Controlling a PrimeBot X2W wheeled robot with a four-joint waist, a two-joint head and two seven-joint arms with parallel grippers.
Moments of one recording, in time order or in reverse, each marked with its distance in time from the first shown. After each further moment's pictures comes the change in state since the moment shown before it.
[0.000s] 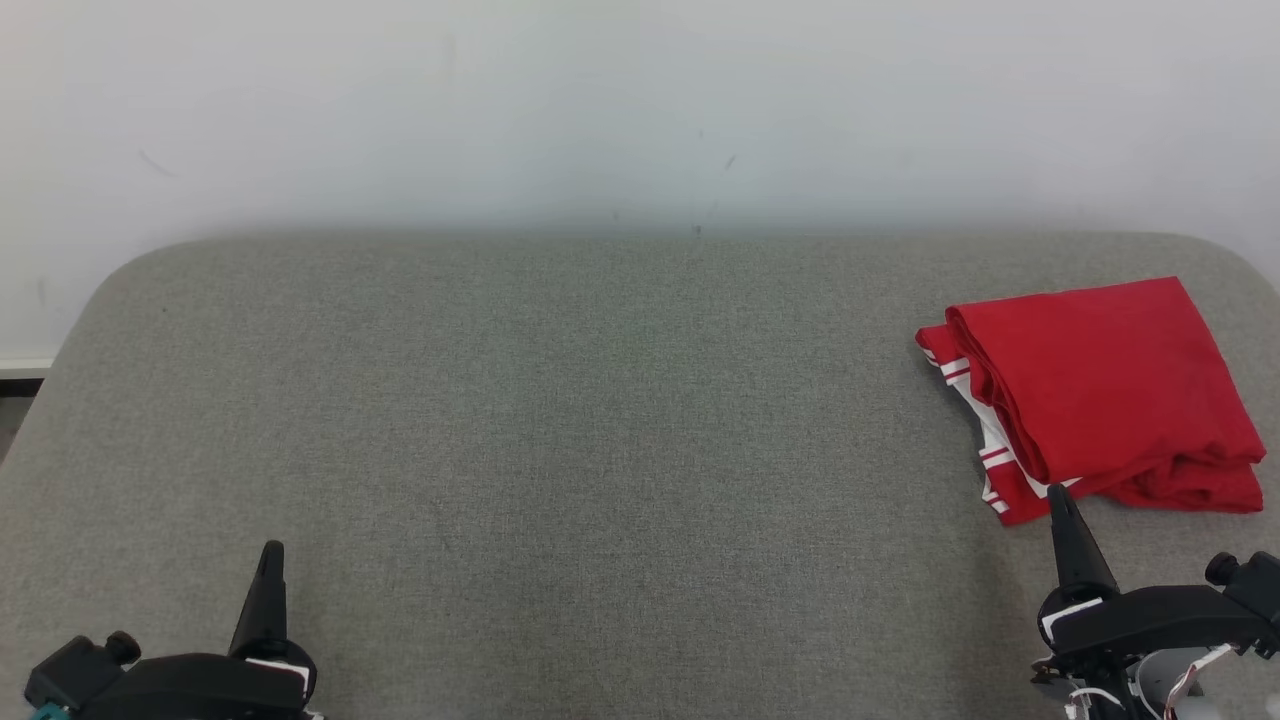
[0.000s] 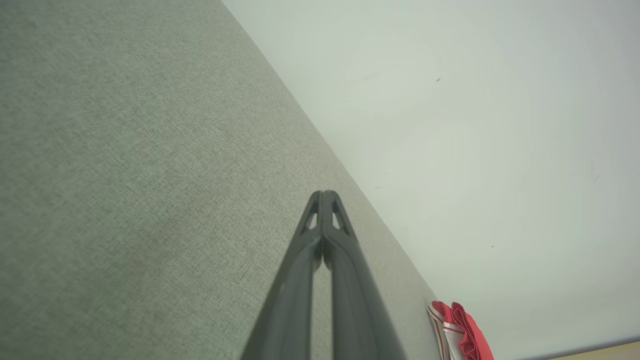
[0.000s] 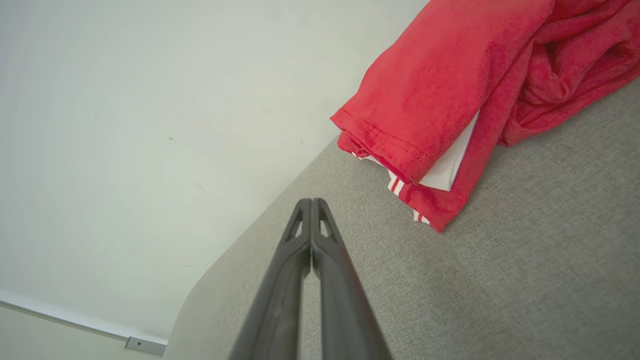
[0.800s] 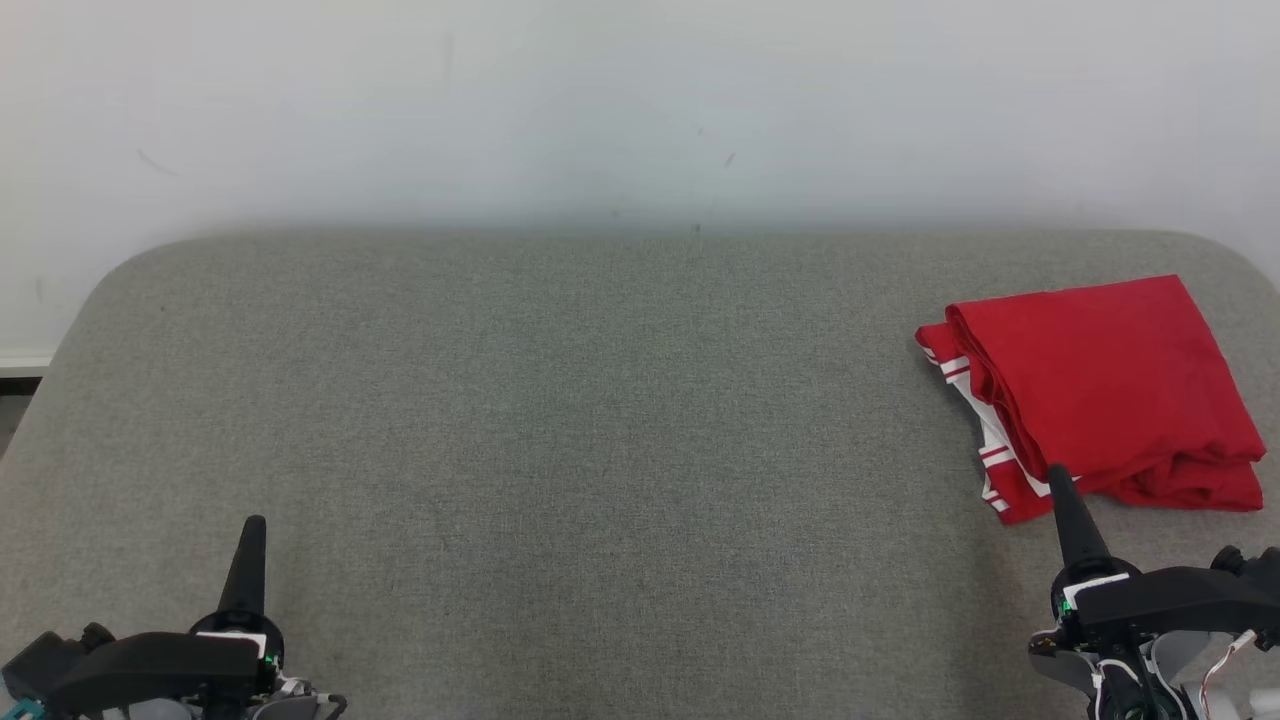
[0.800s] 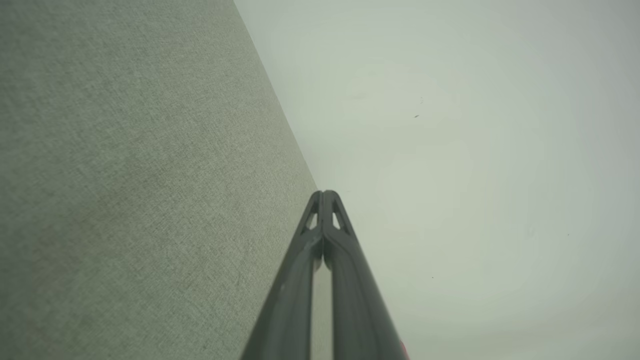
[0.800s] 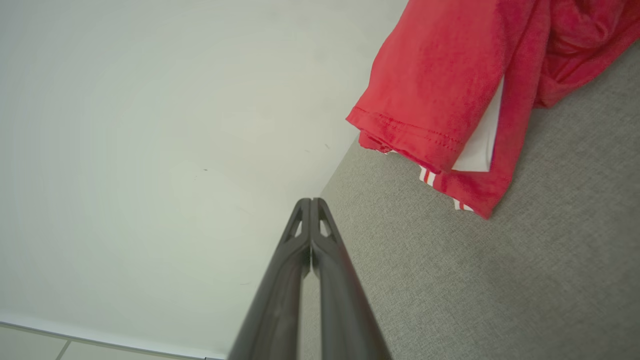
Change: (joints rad) left arm -0.041 -0.012 0.058 0.002 -0.230 -0.007 0.074; right arm -0.033 -0.003 0.005 0.001 0.252 0.000 0.040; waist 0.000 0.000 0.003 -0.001
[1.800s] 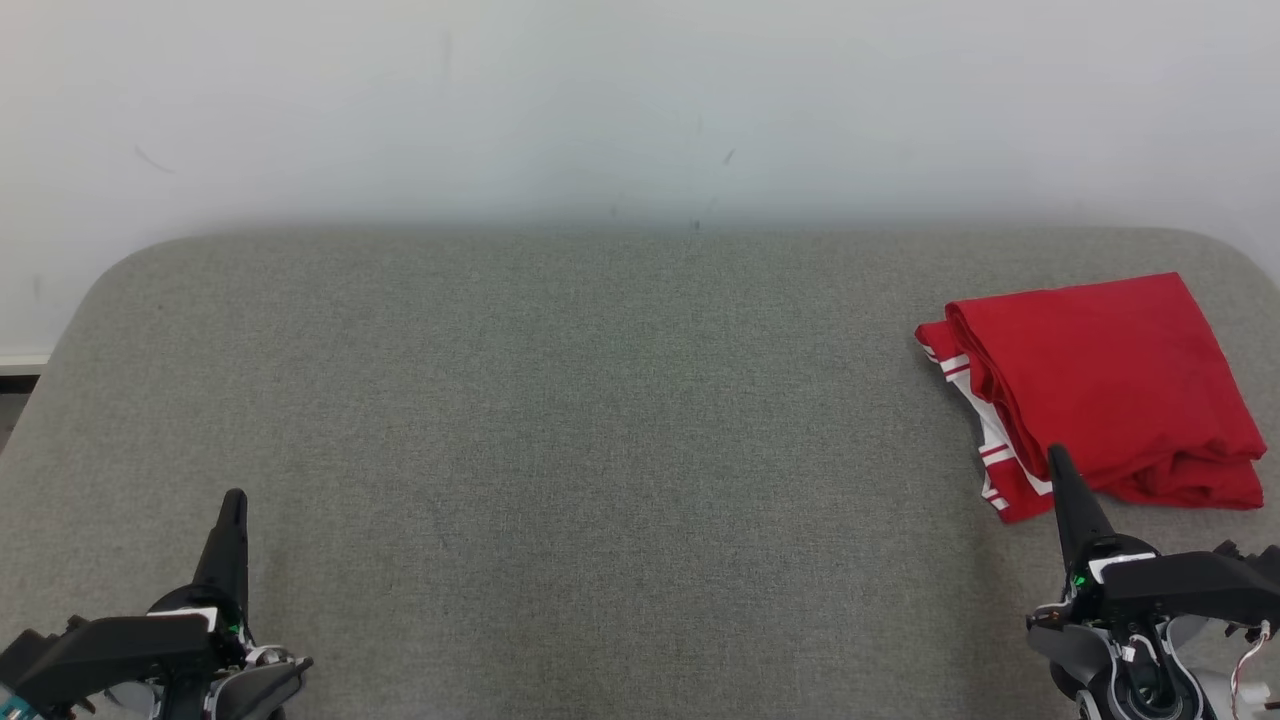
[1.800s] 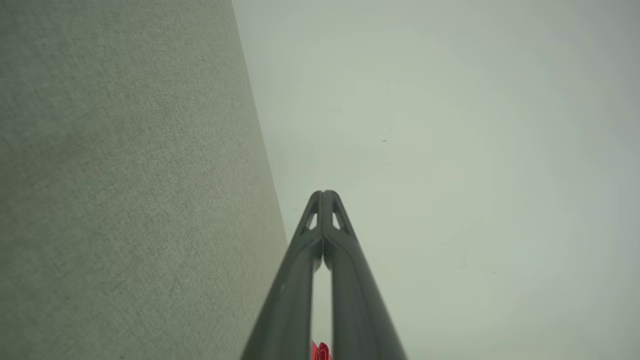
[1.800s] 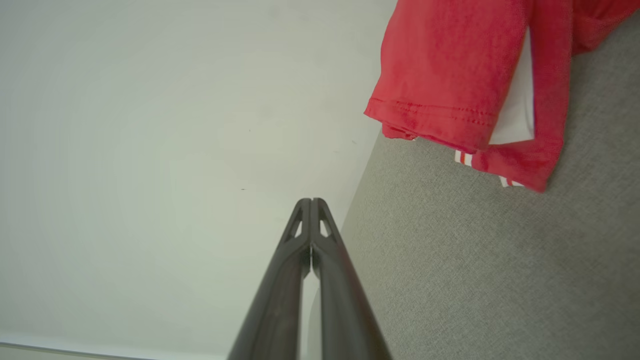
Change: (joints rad) left arm -0.040 -0.011 0.057 0.002 -0.223 -0.002 0.072; right arm -0.030 -0.003 0.005 0.002 0.249 0.000 0.036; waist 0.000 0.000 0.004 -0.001
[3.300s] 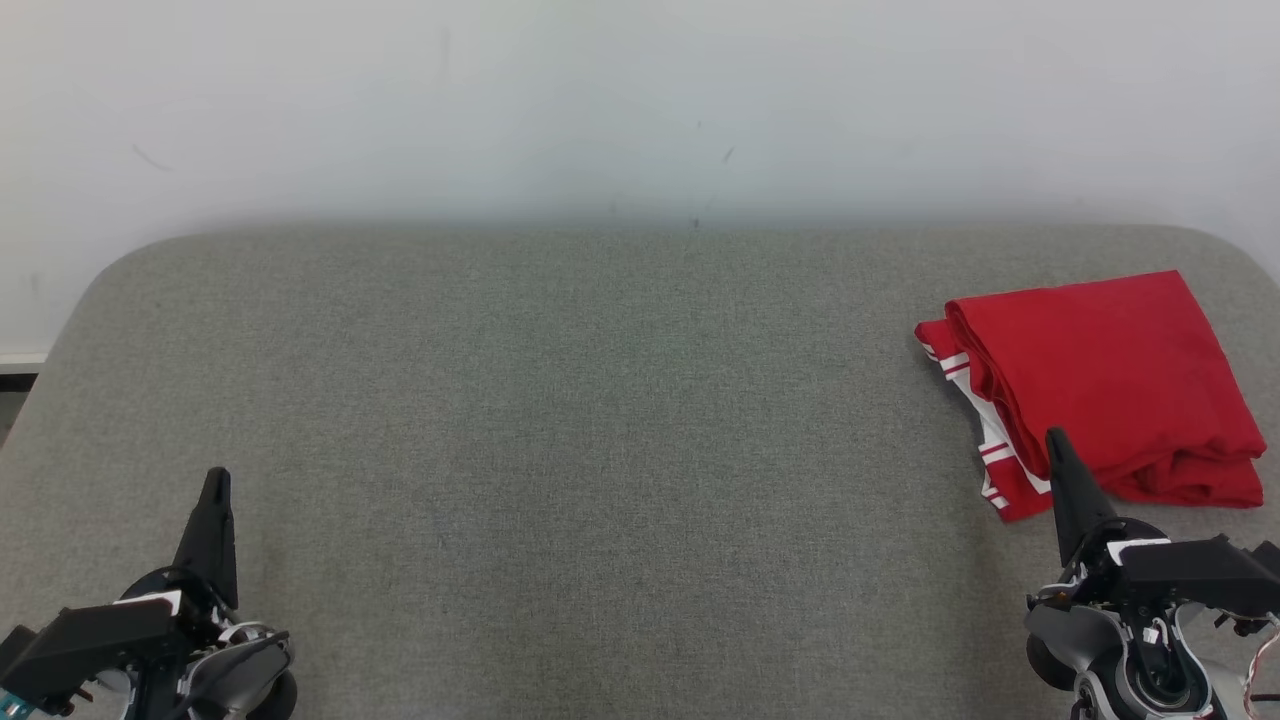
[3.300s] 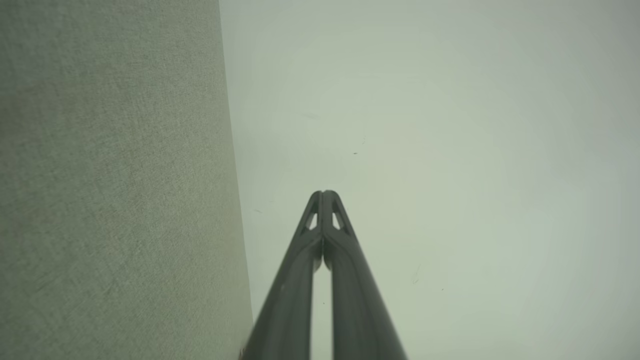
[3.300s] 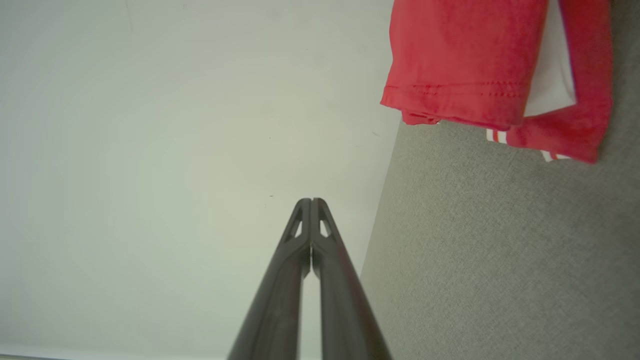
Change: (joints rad) left arm -0.031 -0.009 0.040 0.002 -0.161 -0.005 0.052; right arm -0.024 -0.002 0.004 0.001 0.177 0.000 0.027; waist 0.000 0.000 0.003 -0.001
